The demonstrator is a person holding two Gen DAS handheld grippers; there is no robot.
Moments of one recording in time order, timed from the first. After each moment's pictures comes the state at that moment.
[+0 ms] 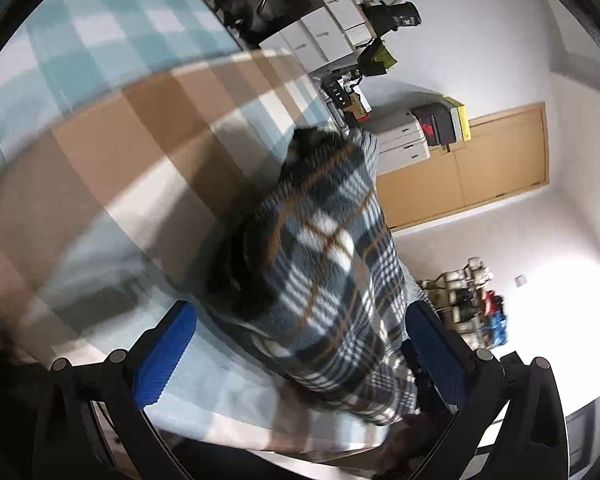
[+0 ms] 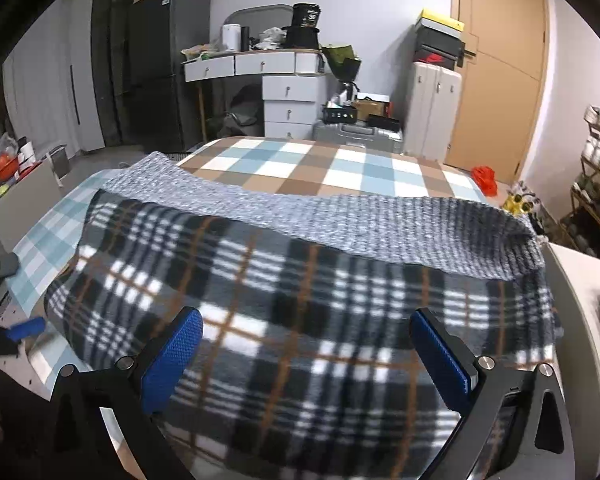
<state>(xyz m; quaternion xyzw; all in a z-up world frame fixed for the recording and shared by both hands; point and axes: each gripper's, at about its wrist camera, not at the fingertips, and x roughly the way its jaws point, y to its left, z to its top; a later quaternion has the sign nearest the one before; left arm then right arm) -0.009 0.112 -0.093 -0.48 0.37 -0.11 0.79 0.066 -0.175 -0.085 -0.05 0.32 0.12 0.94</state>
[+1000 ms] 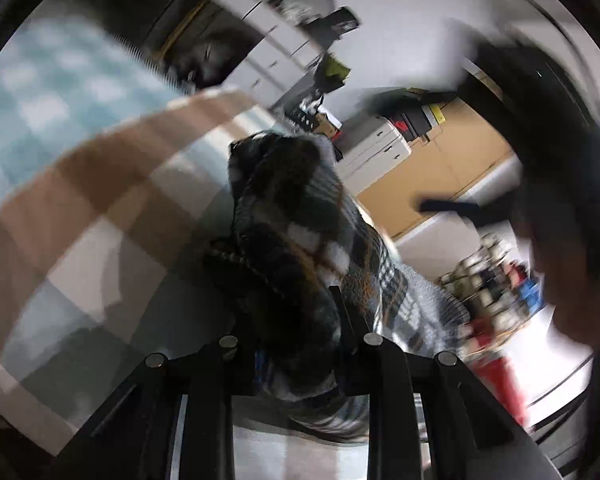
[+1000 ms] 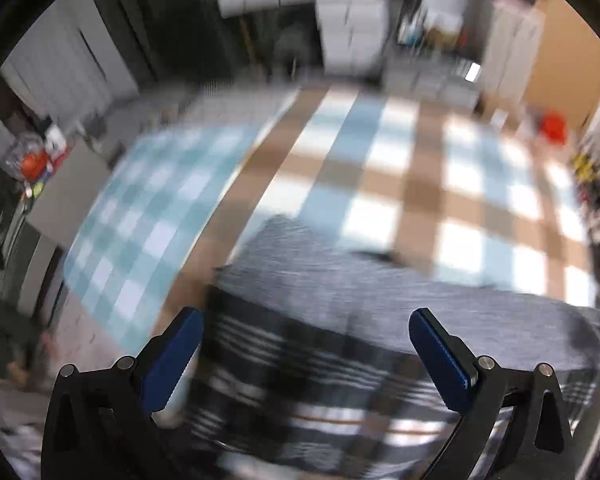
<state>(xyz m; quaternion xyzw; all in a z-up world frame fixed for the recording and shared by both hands) -0.003 0.099 -0.063 -0.33 0.30 -0.10 0.89 0.201 0.014 -0.006 -0.06 0.58 0.20 0.79</state>
